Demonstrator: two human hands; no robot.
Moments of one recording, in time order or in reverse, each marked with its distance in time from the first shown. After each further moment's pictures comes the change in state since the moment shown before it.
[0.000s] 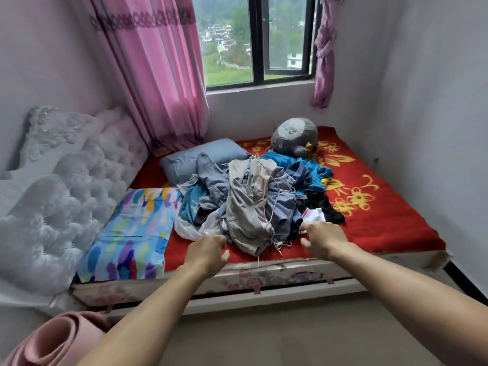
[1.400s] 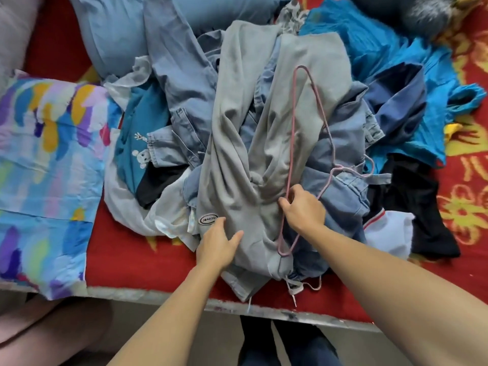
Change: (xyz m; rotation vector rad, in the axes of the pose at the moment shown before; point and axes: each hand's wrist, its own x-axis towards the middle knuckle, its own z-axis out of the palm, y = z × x) left_hand 0.538 -0.079 0.336 -0.510 -0.449 -0.695; right_hand 0.607 0.057 0.345 0.380 -0.392 0.295
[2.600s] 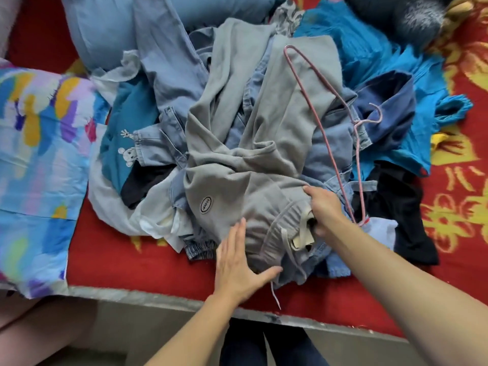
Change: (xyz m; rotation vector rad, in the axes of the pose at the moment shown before) left_hand -0.043 0.025 0.062 -0.045 0.064 0.359; right_hand 0.013 0.022 -0.056 1.146 -0.057 0.460
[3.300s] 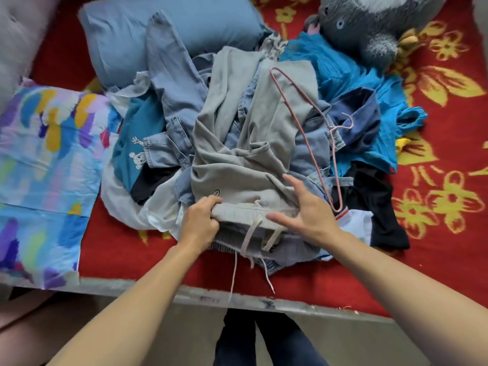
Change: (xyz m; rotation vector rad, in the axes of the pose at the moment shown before) left_hand 0.009 0.007 -0.102 0.020 0.222 0.126; right_hand -0.101 0.000 -0.050 -1.036 -0.200 -0.809
